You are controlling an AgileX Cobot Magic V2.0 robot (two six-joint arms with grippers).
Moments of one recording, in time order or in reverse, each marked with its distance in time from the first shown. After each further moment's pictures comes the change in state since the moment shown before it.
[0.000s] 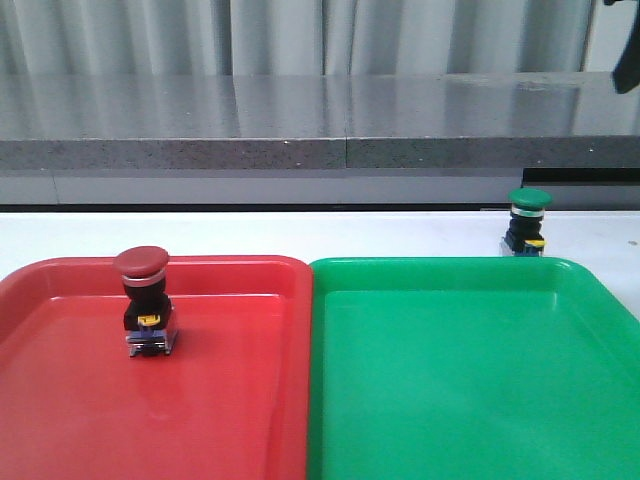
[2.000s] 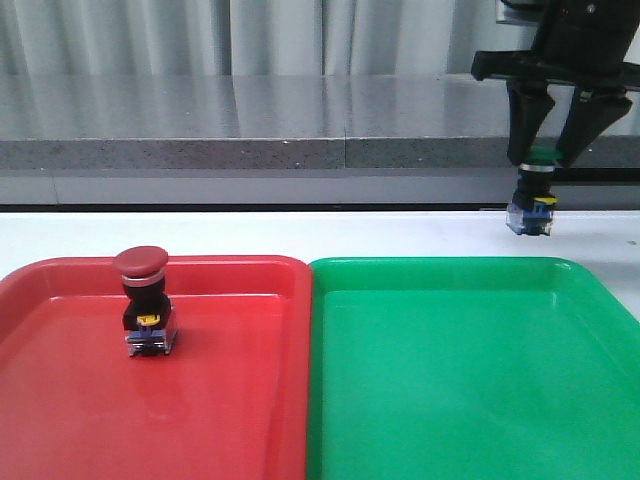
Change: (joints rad) left arm 0.000 0.000 0.000 0.000 0.000 0.000; right arm 0.055 0.542 -0.645 0.053 0.597 0.000
